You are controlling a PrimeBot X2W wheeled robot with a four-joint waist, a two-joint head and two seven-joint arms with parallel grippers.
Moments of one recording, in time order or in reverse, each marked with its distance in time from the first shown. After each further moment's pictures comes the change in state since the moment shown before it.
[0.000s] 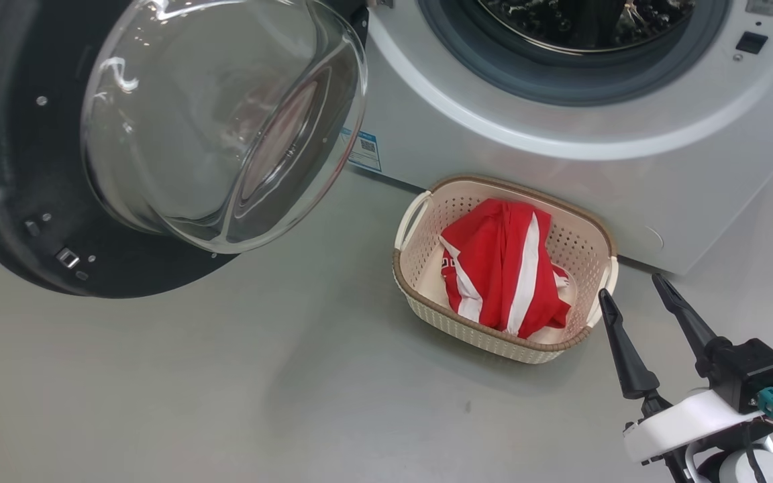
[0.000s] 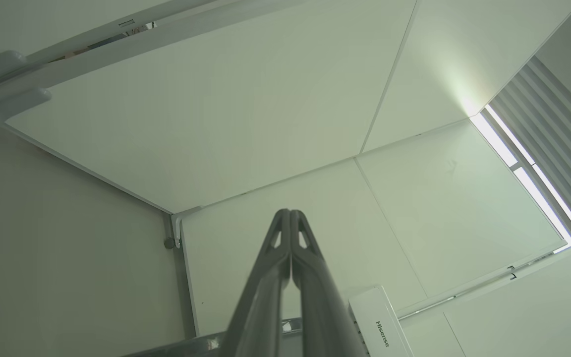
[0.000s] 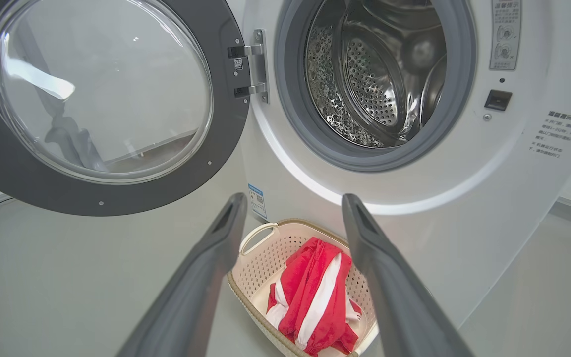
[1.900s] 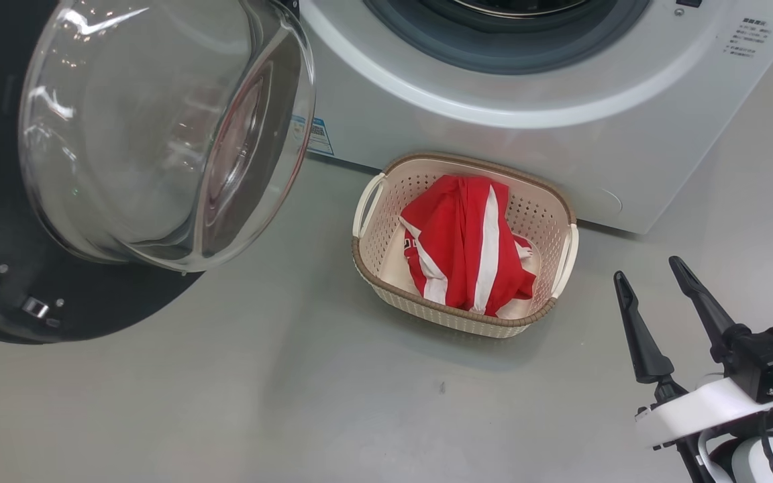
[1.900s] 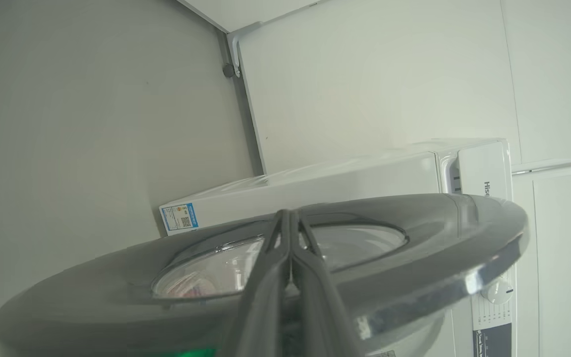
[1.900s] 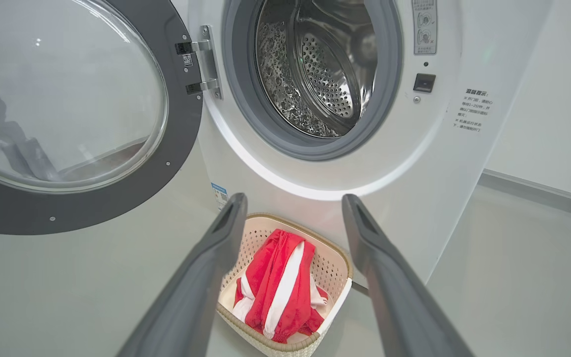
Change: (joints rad) left arm -0.058 0.108 -0.192 0.402 -0.072 -0.117 0.433; right arm -0.026 -0.011 -0.028 -0.004 0.002 0.000 -0.011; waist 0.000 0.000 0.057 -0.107
